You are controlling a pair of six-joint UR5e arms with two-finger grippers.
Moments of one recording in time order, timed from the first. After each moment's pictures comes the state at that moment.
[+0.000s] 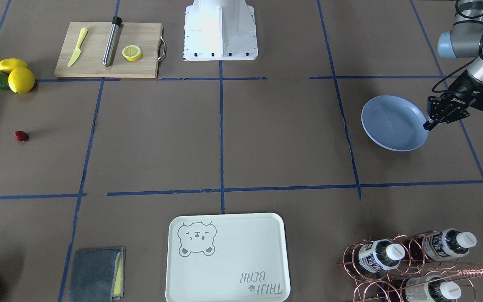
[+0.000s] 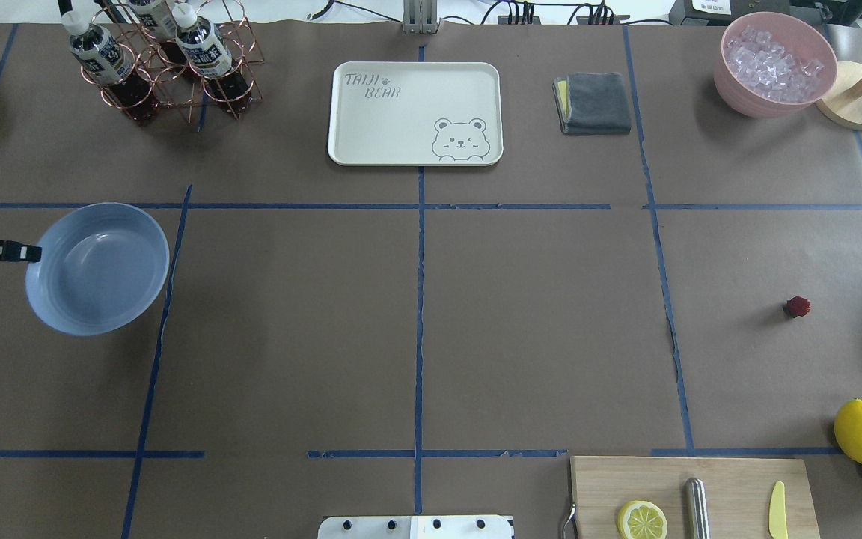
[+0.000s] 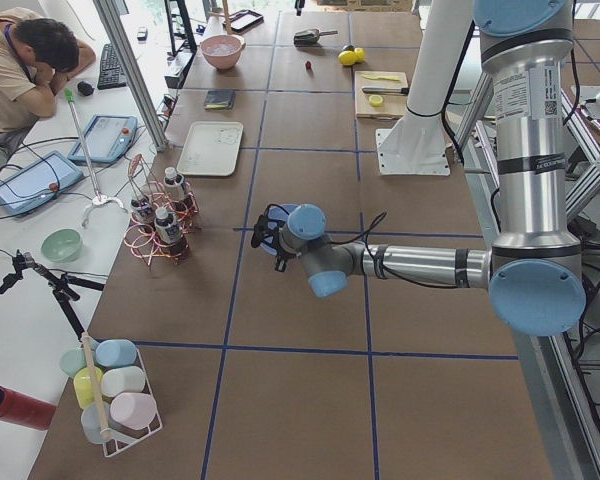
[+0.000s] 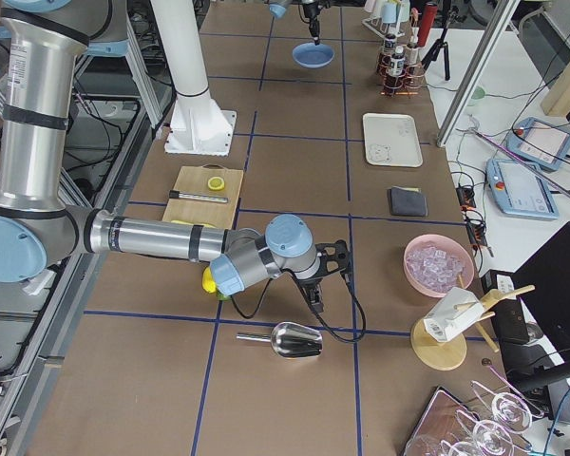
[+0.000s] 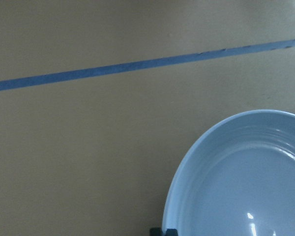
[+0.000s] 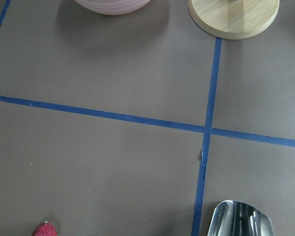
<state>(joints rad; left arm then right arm) -0.98 -1.49 -1.75 -2.51 -2.18 -0.92 1.48 -1.77 1.67 -0.99 2.38 0.26</state>
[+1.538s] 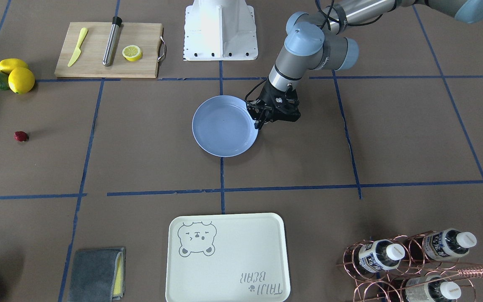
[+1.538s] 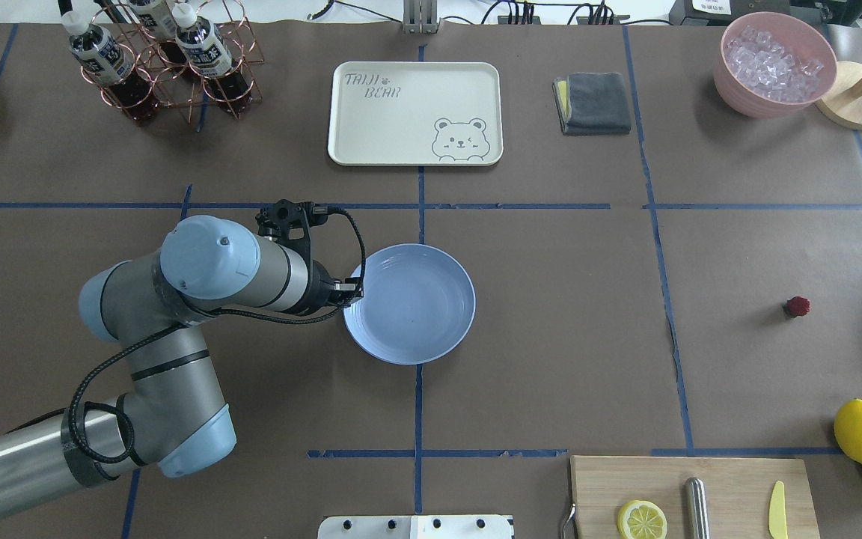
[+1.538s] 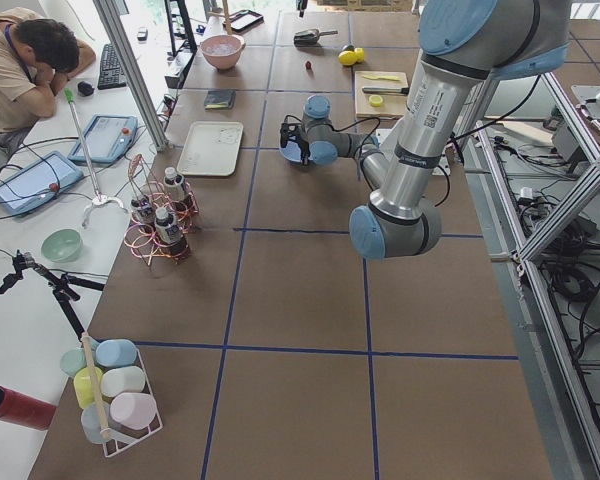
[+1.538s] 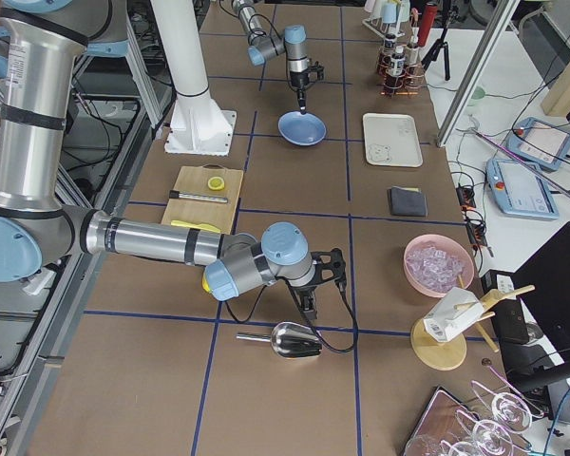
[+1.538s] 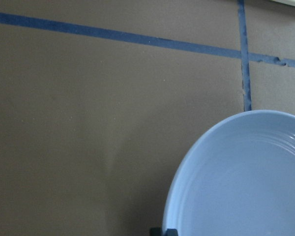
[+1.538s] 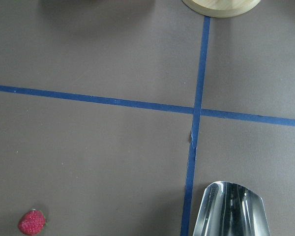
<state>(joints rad) -0.47 -2.07 -1.67 -2.05 -1.81 -1.34 1.48 -1.79 1.66 -0.99 2.37 0.27</state>
